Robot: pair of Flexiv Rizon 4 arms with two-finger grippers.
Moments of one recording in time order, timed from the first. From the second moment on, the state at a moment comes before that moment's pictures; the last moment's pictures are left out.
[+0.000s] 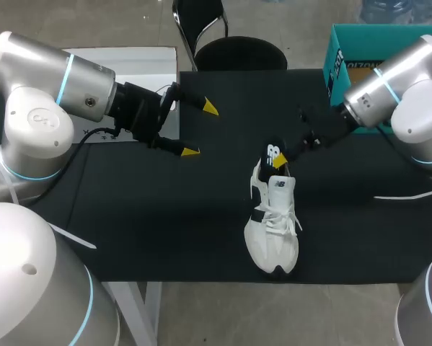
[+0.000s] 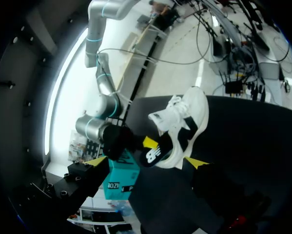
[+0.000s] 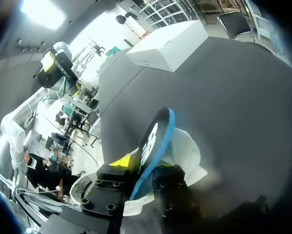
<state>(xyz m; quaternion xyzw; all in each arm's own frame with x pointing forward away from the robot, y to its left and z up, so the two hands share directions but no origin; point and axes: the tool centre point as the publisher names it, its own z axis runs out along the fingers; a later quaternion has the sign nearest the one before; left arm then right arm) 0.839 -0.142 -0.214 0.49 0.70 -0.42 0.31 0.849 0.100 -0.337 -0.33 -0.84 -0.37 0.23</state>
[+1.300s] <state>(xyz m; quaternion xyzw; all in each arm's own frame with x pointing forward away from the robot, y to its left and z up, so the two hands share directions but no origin) 0.839 -0.142 -0.214 0.49 0.70 -0.42 0.31 0.815 0.107 -0.356 -0.36 -0.82 -0.36 0.26</state>
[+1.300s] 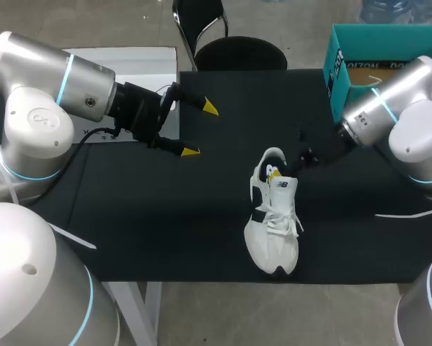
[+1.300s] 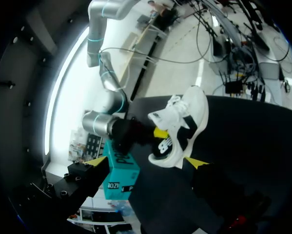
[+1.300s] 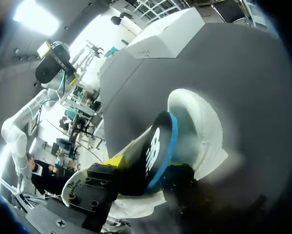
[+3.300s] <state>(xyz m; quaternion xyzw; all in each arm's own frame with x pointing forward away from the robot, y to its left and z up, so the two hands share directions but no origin) 0.839 -0.142 -0.214 0.49 0.70 -0.42 0.31 0.787 0.158 -0.224 -0.57 -0.82 -0.01 0.00</state>
